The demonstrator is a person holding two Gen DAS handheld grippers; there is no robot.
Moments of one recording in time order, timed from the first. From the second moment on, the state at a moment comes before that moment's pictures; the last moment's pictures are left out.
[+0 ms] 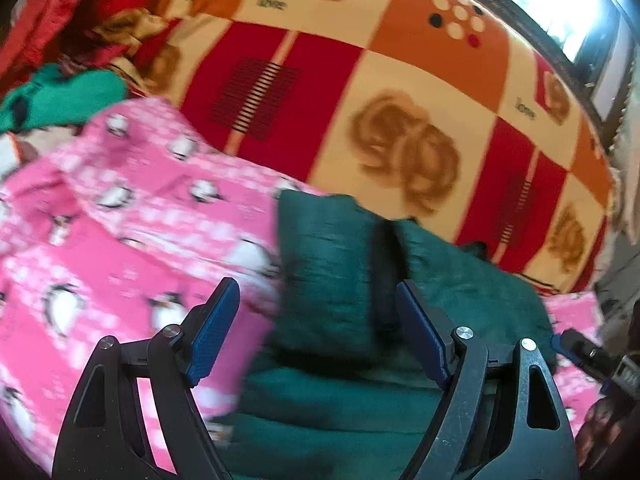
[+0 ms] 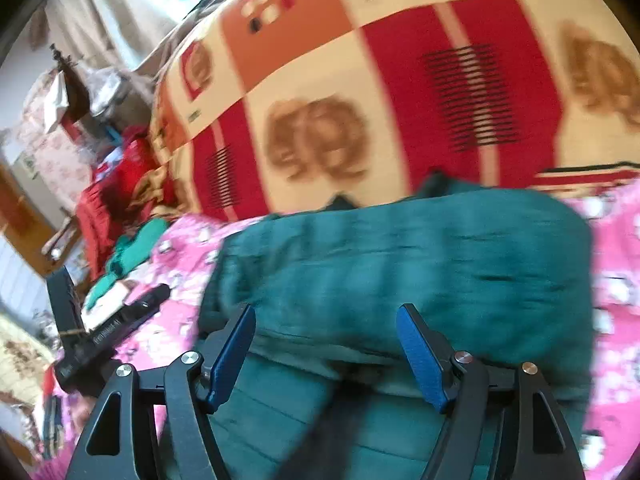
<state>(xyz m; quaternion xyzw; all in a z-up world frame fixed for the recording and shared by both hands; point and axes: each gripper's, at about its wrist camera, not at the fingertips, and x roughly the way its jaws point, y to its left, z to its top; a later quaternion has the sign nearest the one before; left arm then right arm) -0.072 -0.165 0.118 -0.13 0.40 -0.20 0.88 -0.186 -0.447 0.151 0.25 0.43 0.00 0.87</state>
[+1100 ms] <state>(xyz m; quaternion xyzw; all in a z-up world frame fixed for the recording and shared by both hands) -0.055 -0.222 0.116 -0.03 0.39 -0.20 0.90 -0.163 -0.509 0.091 0.20 0.47 -0.10 0.85</state>
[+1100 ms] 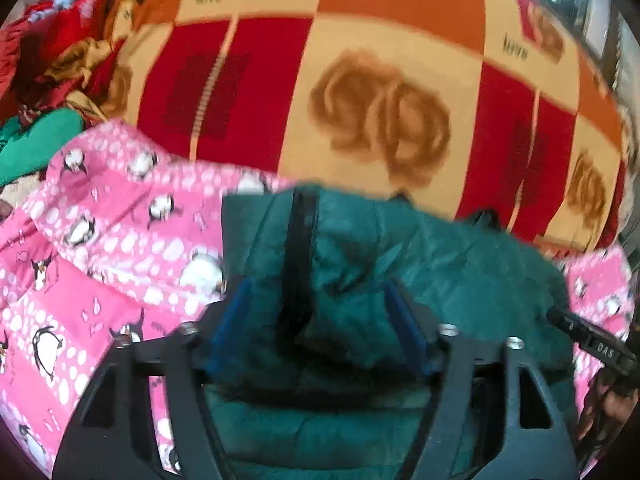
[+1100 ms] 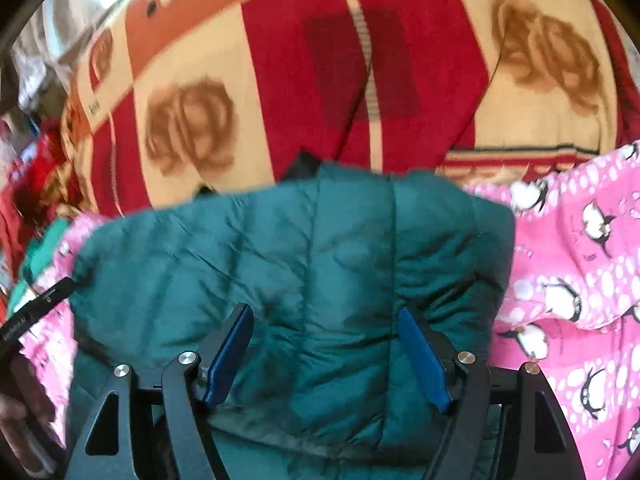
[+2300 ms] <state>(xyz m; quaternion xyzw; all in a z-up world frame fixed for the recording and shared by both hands) -0.027 -0.271 0.059 0.07 0.39 -0.16 0.90 -0.156 -0.498 0.085 0.13 0.48 -0.14 0.86</state>
